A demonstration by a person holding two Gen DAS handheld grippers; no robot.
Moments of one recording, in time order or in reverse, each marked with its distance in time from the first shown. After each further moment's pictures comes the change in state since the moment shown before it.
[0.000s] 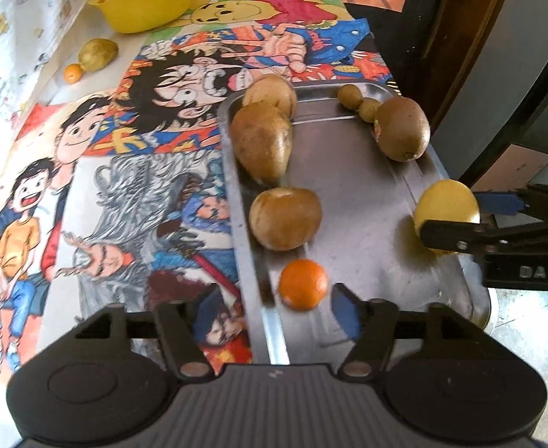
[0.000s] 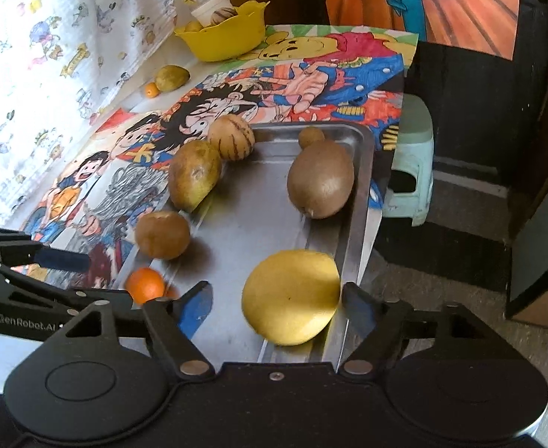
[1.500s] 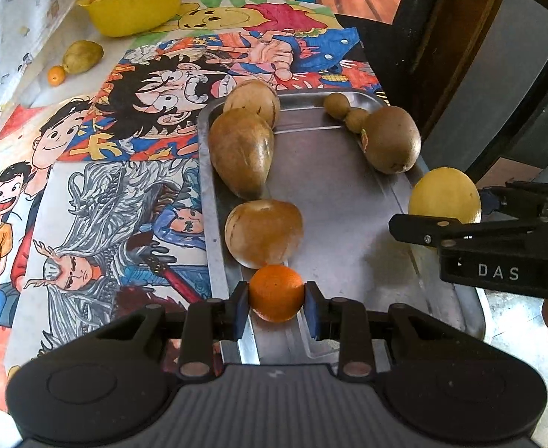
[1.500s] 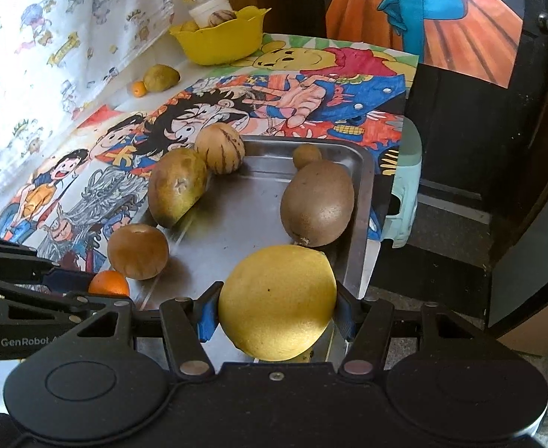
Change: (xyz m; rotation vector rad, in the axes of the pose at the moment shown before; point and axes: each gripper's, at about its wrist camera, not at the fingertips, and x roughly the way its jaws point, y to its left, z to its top) left arm 0.019 -0.008 0.004 -0.014 -0.049 -0.058; right arm 0.028 0.011 0.012 -0.074 -0.047 -0.090
